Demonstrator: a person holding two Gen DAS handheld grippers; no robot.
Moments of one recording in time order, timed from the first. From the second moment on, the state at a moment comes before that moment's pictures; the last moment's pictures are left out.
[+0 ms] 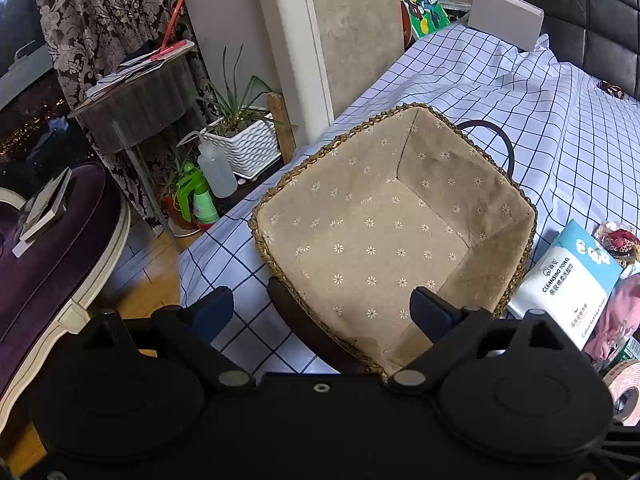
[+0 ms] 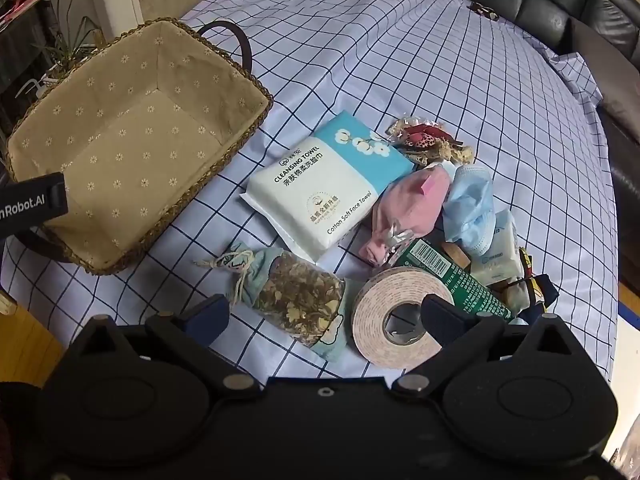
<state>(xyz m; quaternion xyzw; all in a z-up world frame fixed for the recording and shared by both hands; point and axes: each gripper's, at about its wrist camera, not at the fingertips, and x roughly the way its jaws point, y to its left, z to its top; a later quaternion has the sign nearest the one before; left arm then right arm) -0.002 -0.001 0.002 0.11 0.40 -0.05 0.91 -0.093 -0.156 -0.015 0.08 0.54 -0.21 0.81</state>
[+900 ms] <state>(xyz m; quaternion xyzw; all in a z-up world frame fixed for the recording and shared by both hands) -0.002 0.000 0.002 0.11 0.40 -0.05 0.91 -0.091 -0.155 -0.019 0.06 0.55 -0.20 0.80</state>
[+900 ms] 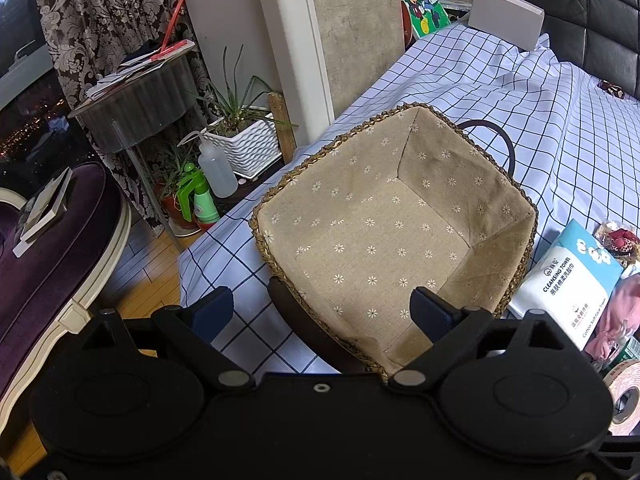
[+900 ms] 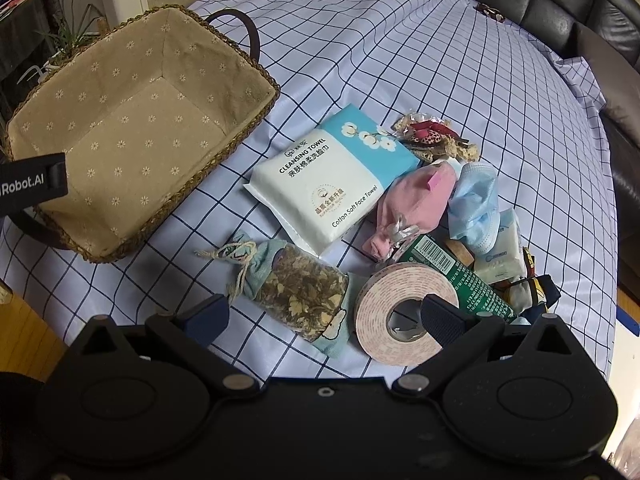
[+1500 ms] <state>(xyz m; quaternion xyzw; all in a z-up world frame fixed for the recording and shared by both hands) -0.002 -0.001 0.002 0.11 0.40 -0.05 0.91 -0.090 -0.155 -0.020 0.06 0.56 -0.20 0.80</state>
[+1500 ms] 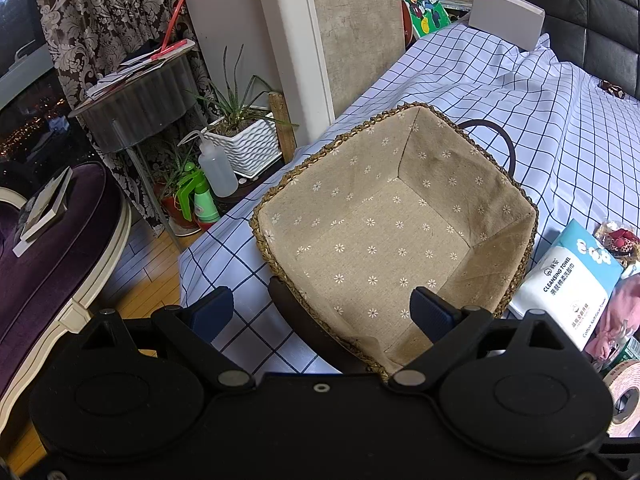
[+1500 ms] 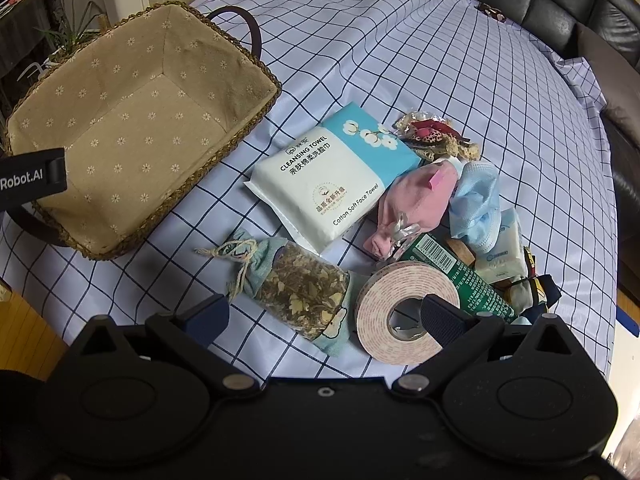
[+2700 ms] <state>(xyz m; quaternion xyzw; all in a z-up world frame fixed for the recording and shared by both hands) -0.007 -0.021 0.032 0.14 0.47 -0.12 0.86 -0.103 -0.192 -0.035 0.12 0.58 -0.22 0.78</state>
